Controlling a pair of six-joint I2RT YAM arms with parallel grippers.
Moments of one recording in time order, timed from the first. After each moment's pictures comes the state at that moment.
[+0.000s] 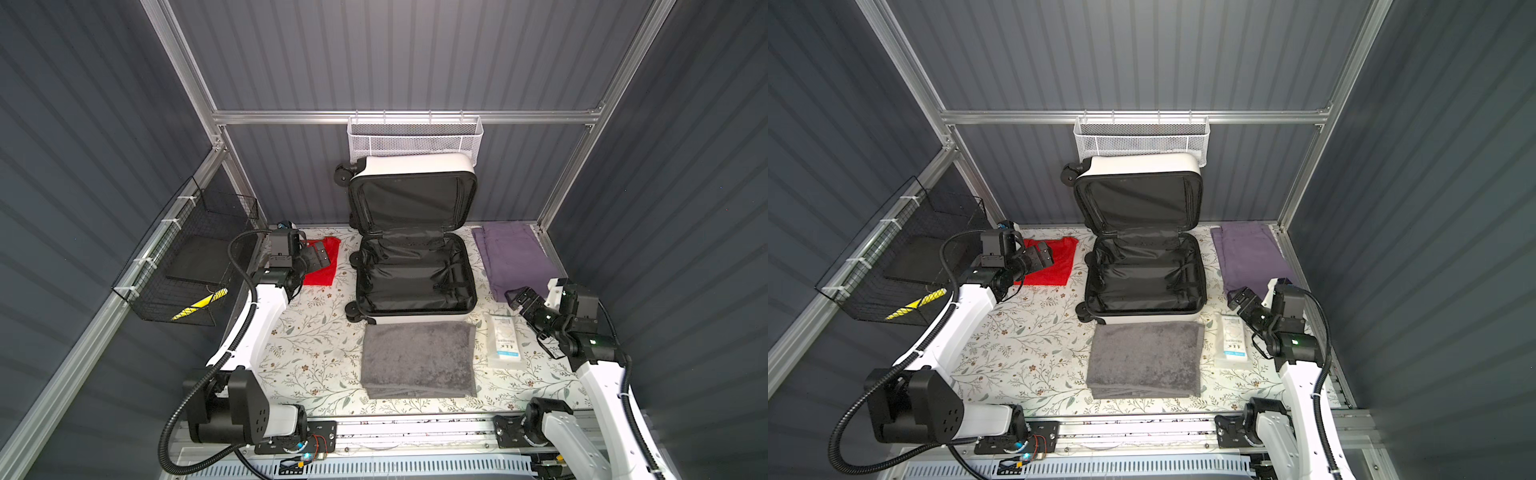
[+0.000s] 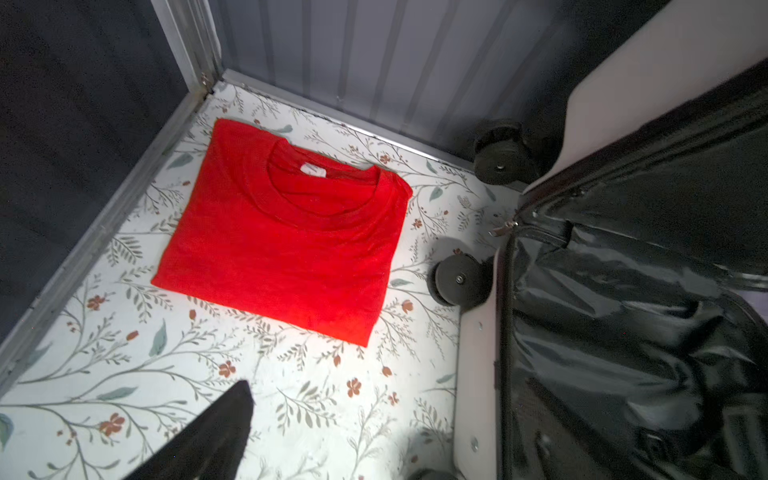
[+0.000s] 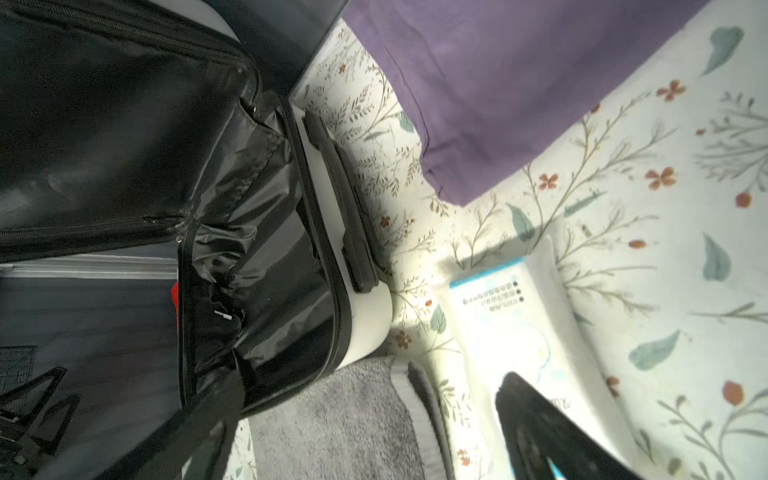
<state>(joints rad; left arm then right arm) -0.10 1.36 1.18 -0.46 -0.01 -0.36 -0.12 0.78 0.70 -0.63 -0.34 0.70</state>
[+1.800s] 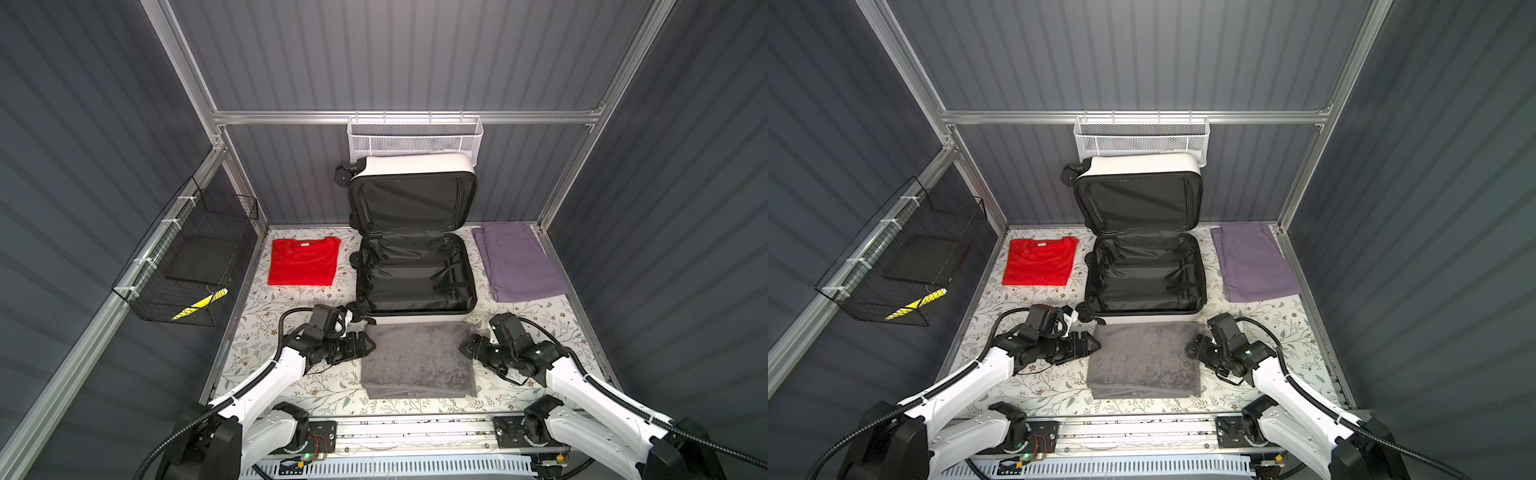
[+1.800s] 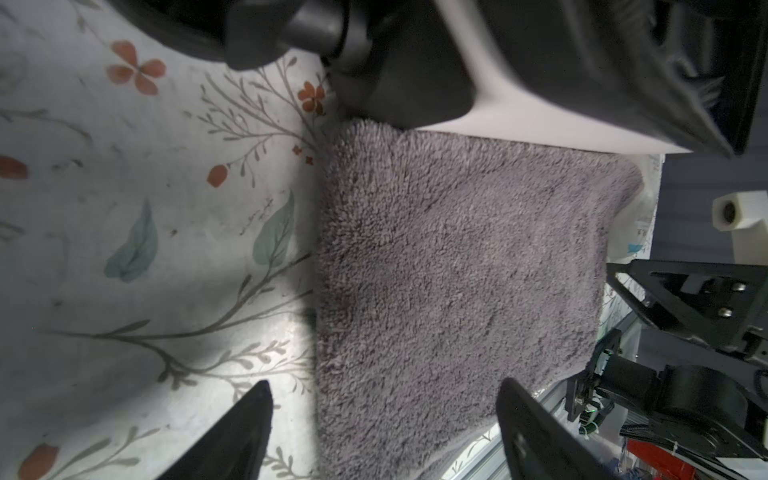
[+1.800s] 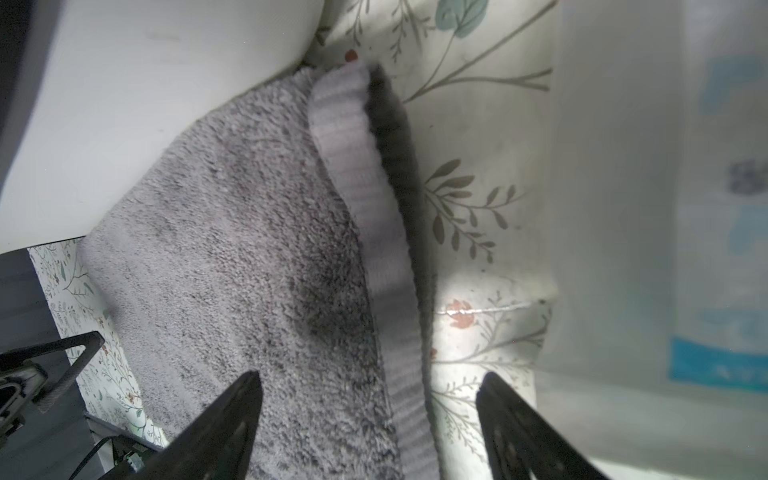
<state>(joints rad) -0.44 1.09 0.50 -0.43 0.44 -0.57 0.49 0.92 0.43 -0.53 -0.16 0.90</state>
